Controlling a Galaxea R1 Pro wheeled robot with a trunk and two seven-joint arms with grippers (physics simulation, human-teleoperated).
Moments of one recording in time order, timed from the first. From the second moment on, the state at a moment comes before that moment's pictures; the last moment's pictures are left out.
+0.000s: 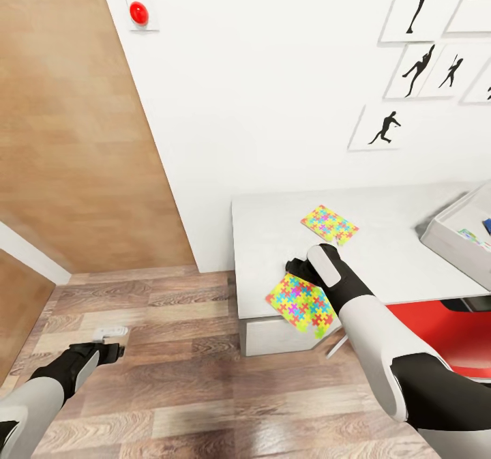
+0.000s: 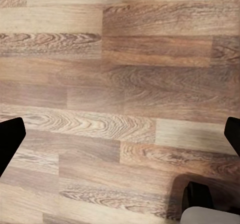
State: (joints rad) left arm -0.78 0.27 0.07 -0.24 -0.01 0.29 0.00; right arm -1.06 0.07 0.12 -0.63 -0.82 0.71 -0.65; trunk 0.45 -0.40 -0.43
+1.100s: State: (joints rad) left arm -0.78 0.27 0.07 -0.24 -0.01 0.29 0.00; right arm -1.07 0.07 0.12 -0.66 -0.83 0.68 -0.66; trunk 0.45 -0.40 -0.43
